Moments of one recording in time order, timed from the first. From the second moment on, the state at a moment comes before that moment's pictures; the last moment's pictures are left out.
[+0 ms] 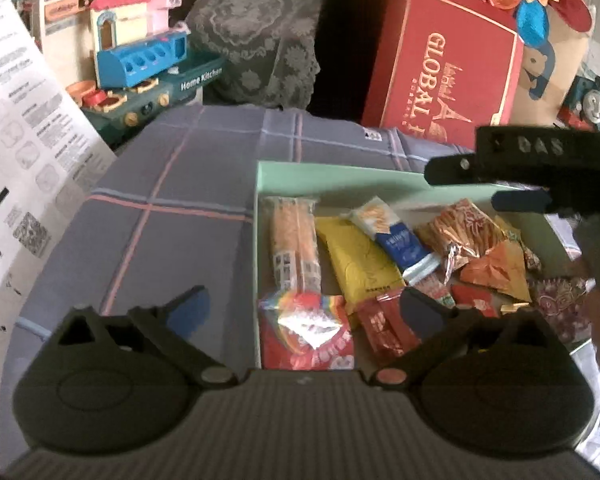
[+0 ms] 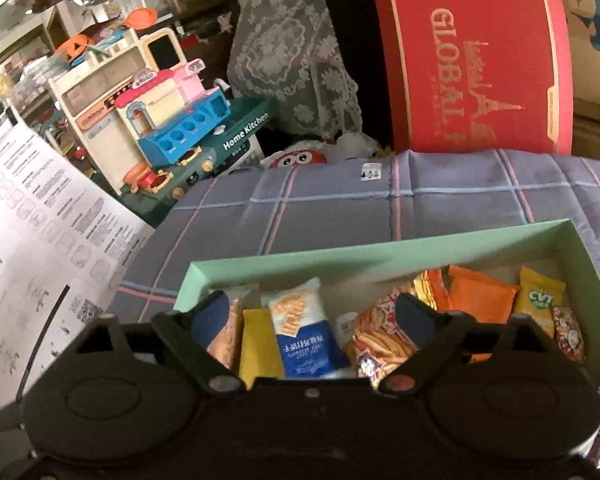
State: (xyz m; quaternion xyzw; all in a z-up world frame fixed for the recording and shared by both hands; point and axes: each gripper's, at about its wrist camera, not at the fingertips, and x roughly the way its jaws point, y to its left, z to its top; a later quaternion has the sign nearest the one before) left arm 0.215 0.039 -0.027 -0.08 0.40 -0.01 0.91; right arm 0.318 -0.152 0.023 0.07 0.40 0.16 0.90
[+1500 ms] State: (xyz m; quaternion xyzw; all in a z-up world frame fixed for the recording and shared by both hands) left arm 0.117 0.004 -0.085 -0.03 0.47 0.00 0.88; right arm 0.146 -0.215 -0.012 0.12 0.48 0.13 0.86
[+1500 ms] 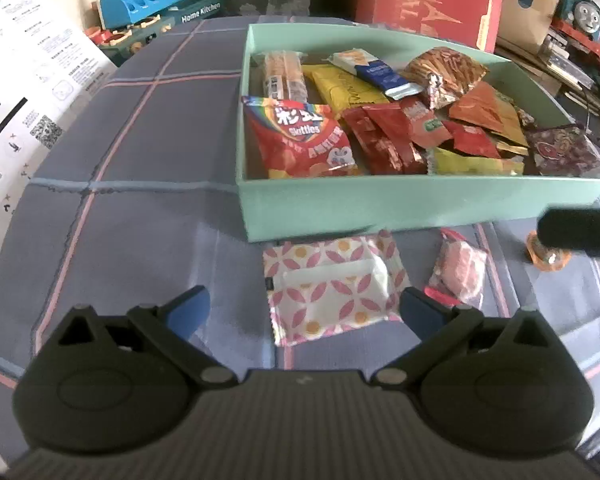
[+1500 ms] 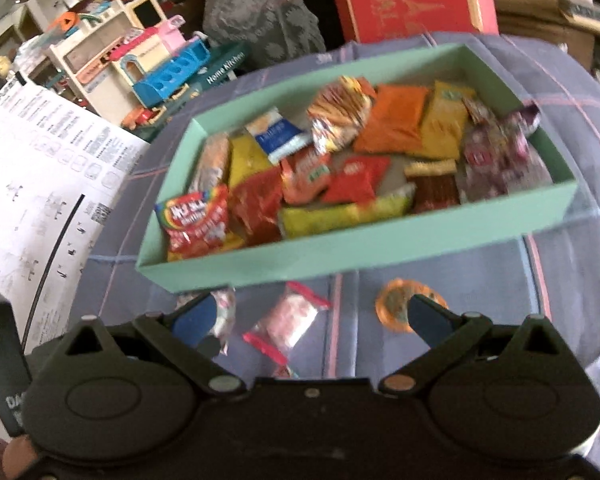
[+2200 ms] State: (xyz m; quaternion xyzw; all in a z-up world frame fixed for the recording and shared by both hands) left arm 0.102 0.057 -0.094 -0.05 0.46 0.04 0.89; right arm 0.158 -0.148 -0.050 0.03 0.51 0.14 0.85
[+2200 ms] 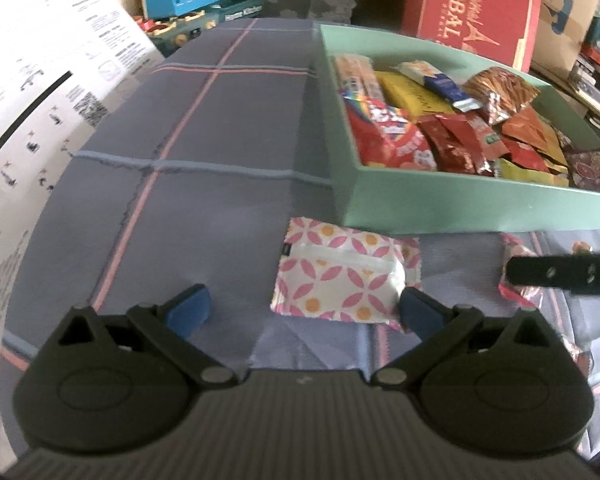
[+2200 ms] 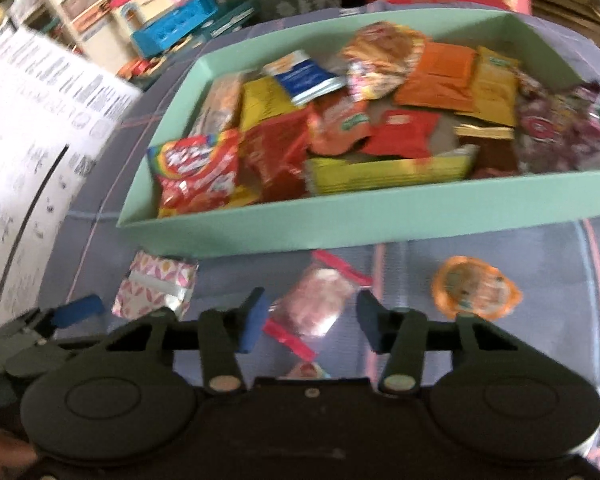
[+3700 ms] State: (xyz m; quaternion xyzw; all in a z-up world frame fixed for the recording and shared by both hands) left arm 0.116 0.030 -0.090 0.00 0.44 -0.01 0.90; right arm 0.148 -0.127 -0.059 -0.08 0.45 0.17 0.87
